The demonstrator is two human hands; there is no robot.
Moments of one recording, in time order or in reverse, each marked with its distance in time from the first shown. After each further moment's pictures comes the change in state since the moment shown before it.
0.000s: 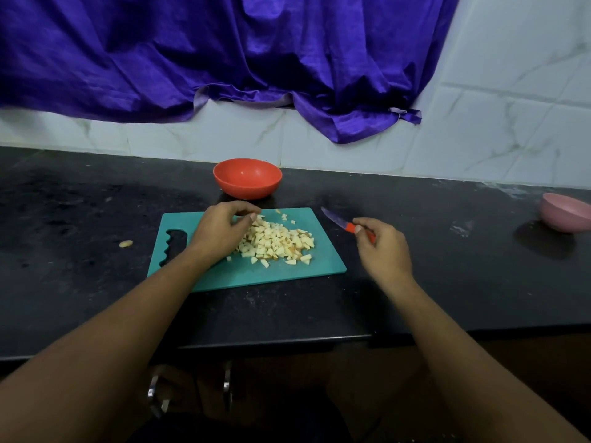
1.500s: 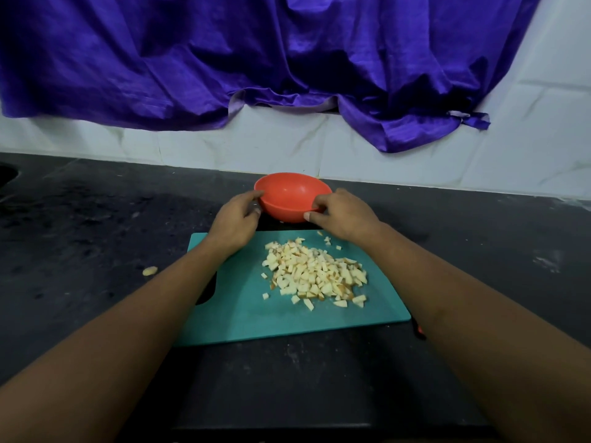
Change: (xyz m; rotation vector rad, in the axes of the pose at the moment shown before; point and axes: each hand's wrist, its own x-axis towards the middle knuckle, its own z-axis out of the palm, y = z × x) left_hand 0.074 -0.055 -0.021 0.020 -0.007 -0.145; right_hand 0.131 -0.092 0.126 -0.435 -0.516 -0.332
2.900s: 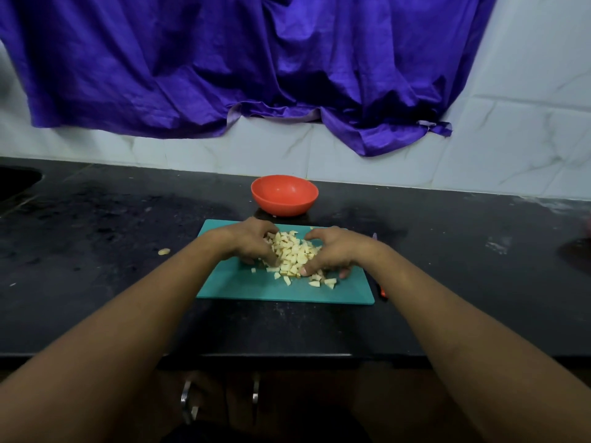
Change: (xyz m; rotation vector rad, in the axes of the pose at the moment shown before) left_hand -0.081 0.083 -0.026 0.145 -0.603 -0.180; right_hand -0.114 -0.023 -0.025 0.324 -0.463 0.202
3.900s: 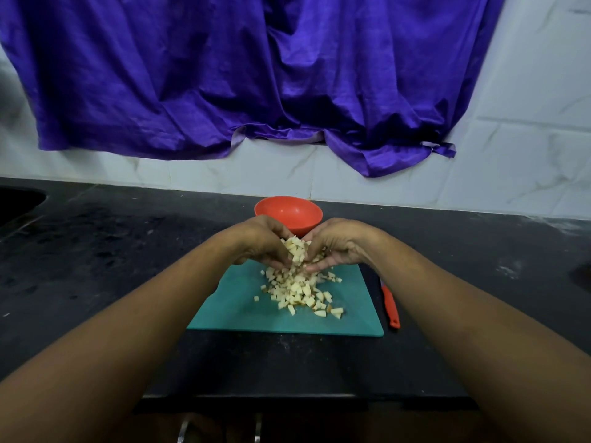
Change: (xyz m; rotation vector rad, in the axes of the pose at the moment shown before) left_hand 0.022 0.020 -0.023 -0.509 0.026 -0.019; right_hand 0.025 -0.029 -0.037 0.809 -0.111 0.059
